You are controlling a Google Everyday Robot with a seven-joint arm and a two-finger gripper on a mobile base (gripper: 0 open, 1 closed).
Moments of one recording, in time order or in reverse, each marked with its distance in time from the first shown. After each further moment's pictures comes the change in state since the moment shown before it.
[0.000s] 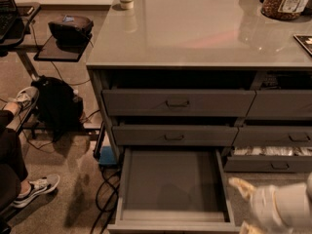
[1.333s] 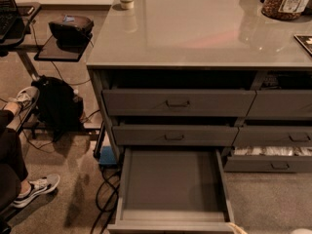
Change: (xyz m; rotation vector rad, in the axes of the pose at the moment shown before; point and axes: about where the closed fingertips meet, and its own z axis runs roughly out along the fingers) arm 0.164 0.053 0.144 -0.028 -0.051 0.032
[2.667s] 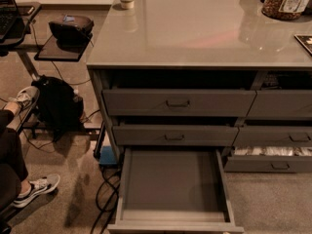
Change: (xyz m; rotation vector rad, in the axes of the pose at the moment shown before) arm 0.086 -0.001 0.069 0.001 0.070 -0.056
